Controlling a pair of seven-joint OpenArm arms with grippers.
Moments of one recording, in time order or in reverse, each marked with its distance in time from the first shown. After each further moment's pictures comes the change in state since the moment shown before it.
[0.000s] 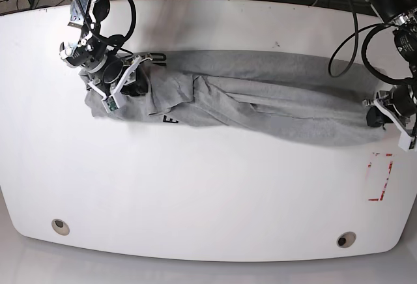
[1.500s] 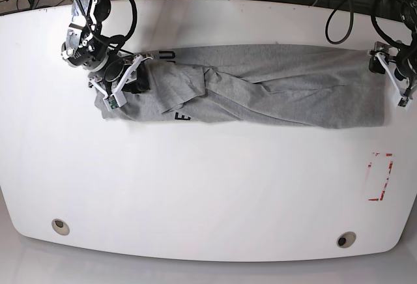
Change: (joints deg) left arm 16.6 -7.3 4.3 1.0 10.1 -5.1 -0.5; right arm 0.5 -0.1 0.0 -3.0 0.1 0.0 0.0
